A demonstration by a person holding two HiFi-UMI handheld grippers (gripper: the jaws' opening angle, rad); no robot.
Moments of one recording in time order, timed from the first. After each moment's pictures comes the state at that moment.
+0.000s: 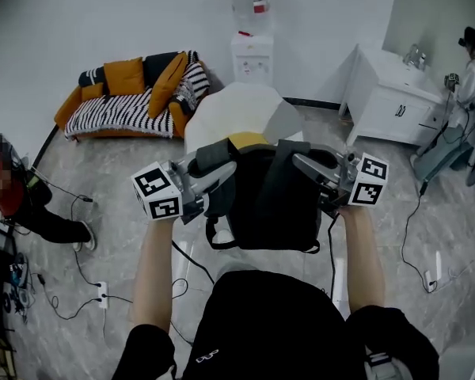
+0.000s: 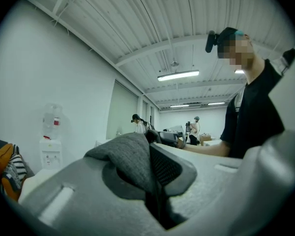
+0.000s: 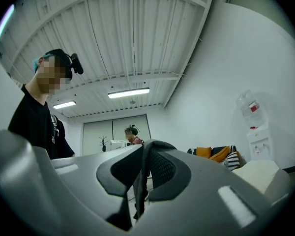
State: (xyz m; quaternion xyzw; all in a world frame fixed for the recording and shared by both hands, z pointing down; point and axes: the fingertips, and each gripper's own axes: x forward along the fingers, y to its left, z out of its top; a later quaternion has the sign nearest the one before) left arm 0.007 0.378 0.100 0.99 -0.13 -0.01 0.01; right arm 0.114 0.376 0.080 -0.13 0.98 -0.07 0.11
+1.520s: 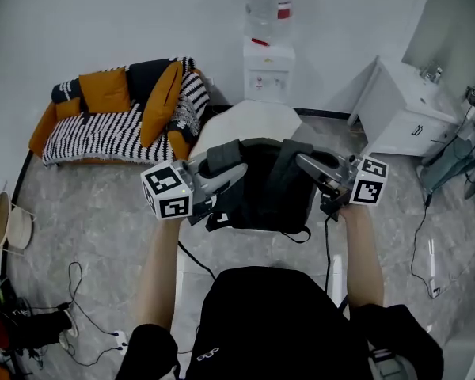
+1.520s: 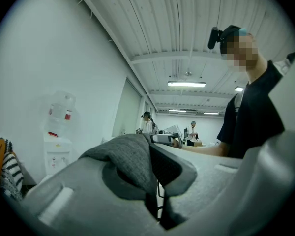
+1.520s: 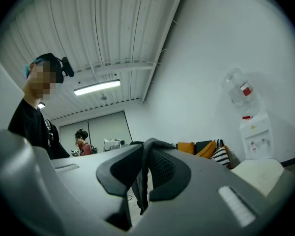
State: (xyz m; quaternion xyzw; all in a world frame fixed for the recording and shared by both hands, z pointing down) left arm -0.142 -0.027 0.108 1.00 -0.07 -0.01 0.07; right arm -0.044 -0.037 0.098 -0.21 0.96 -0.16 0.08
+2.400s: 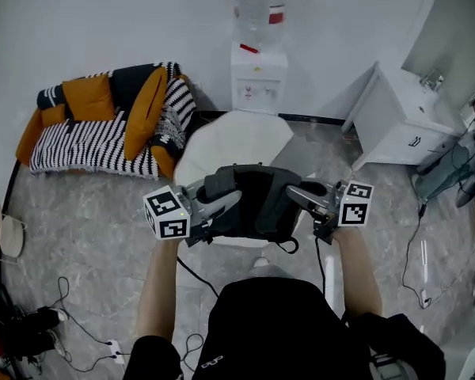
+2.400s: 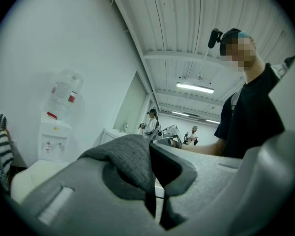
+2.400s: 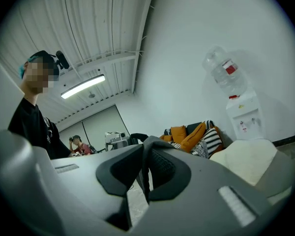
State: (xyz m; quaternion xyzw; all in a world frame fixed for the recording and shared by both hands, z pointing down) left arm -0.100 -0.097 0.169 0.99 -0.06 -0.01 0.15; right arm -0.003 -0.102 0.176 -0.21 0.95 -0.25 0.03
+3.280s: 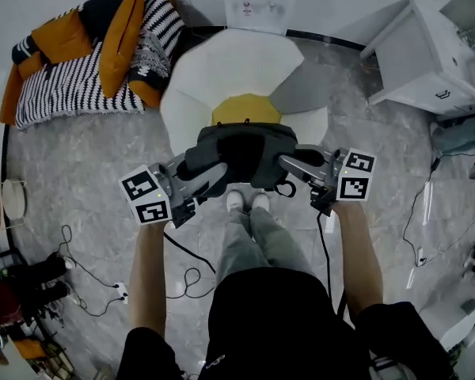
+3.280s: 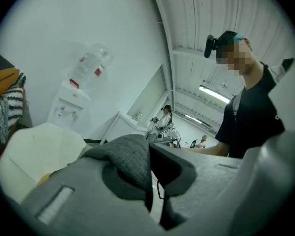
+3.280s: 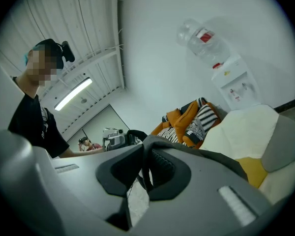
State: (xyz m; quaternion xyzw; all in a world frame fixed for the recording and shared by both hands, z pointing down) left arm -0.077 -0.173 0.264 0.95 -0.10 0.02 0.29; right arm 0.022 -0.180 0.288 -0.18 0.92 -0.36 0.01
